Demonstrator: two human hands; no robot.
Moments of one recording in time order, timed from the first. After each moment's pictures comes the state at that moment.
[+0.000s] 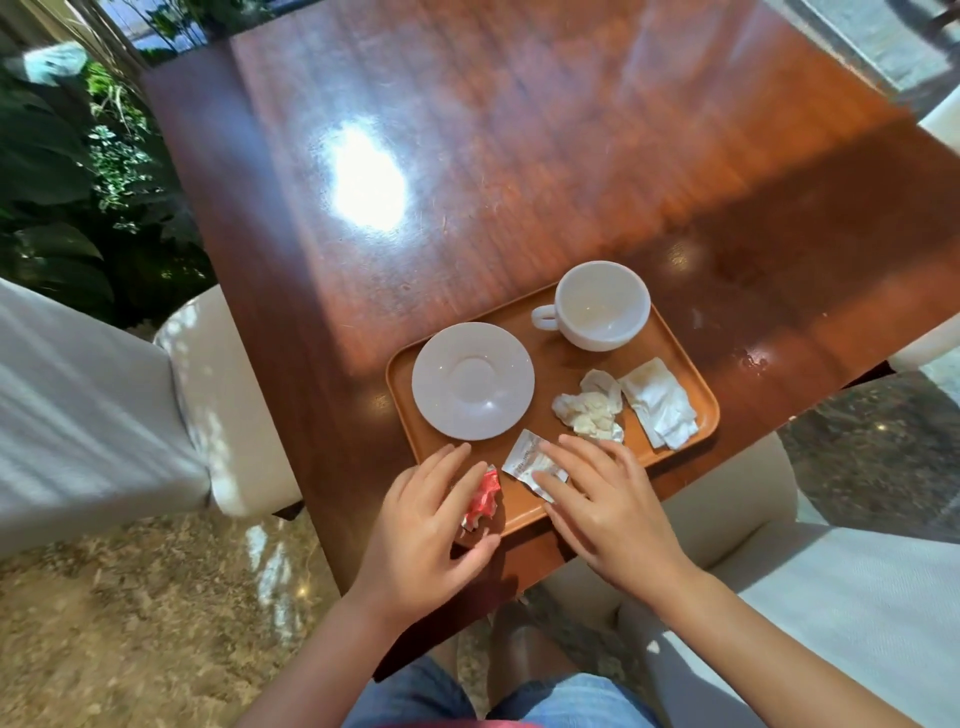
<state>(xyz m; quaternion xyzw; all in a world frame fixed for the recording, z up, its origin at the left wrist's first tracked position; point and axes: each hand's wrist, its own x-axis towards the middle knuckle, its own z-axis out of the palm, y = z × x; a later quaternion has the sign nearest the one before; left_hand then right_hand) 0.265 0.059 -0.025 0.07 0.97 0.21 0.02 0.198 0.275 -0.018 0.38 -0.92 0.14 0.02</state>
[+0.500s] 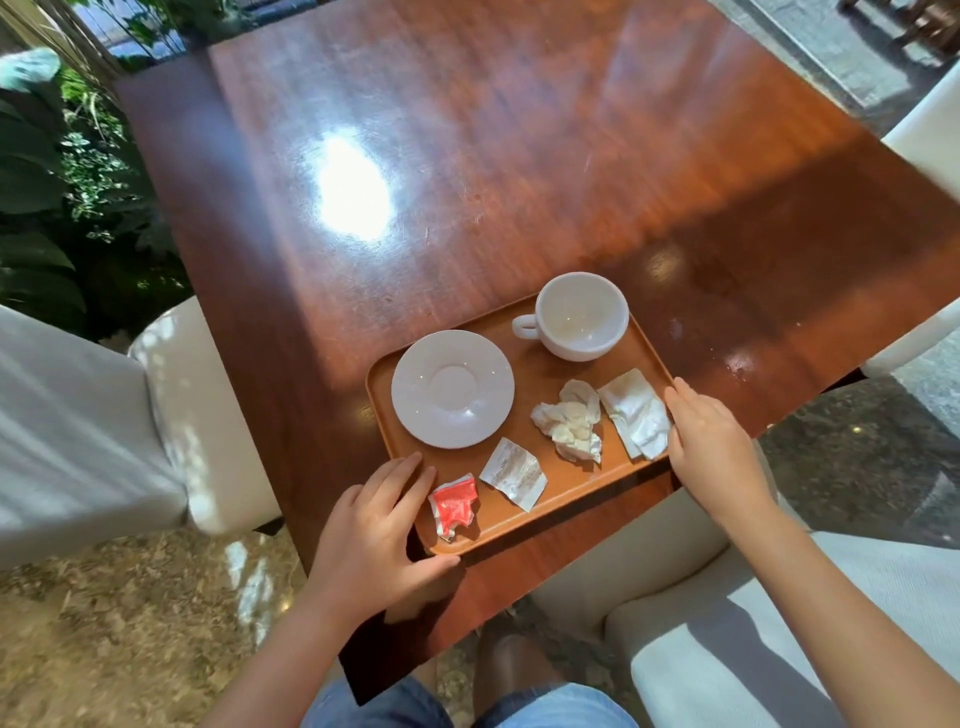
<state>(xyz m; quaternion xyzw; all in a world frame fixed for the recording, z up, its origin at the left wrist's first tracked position) 0.259 0.031 -0.033 0.06 0.98 0.16 0.09 0.122 0.346 -0.027 0.08 -0.98 0.12 -0.10</state>
